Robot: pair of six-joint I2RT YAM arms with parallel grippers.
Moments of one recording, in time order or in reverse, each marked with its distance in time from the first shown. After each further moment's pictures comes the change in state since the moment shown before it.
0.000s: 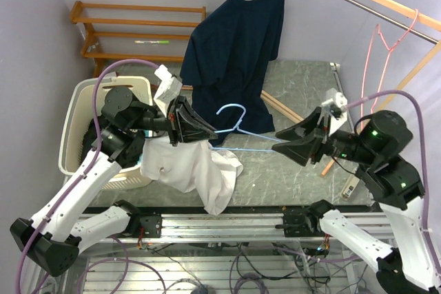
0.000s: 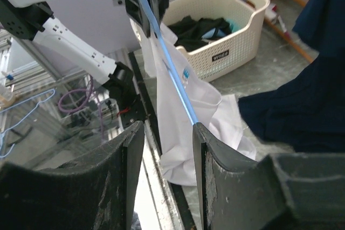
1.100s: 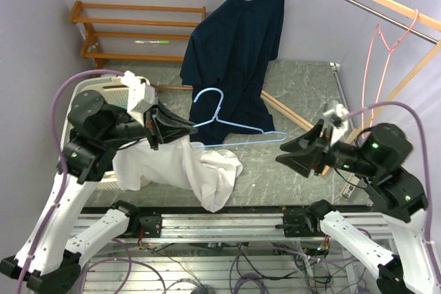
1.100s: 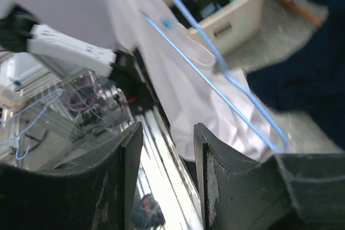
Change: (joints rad) left arm 0.126 -0.156 0.192 -0.502 -0.126 0.333; right arm 0.000 -0.093 -0.089 -0.134 0.137 0.061
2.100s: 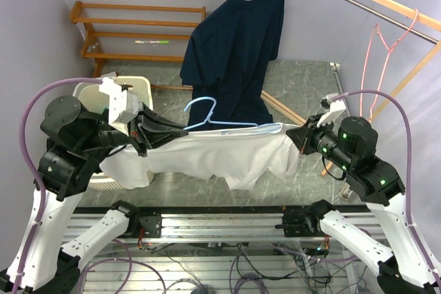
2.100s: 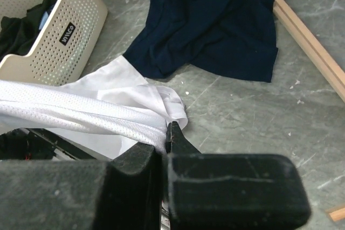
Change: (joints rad) left arm 0.001 -0.038 0.121 -0.128 -0.004 0.047; right arm 0.007 0.024 -0.105 0.015 0.596 0.081
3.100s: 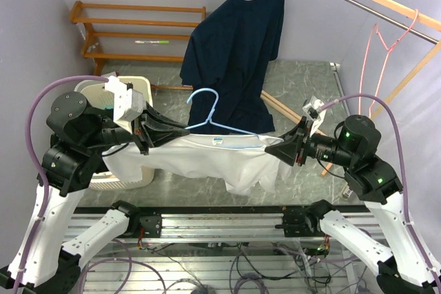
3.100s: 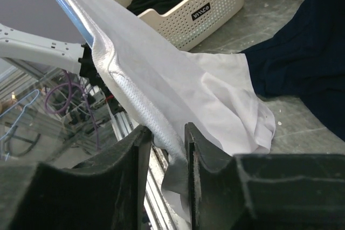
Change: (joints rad) left arm 0.000 0.032 -0.009 -0.016 0.003 0.032; right arm -0.007 0.006 -0.019 0.141 -0.599 -0.086
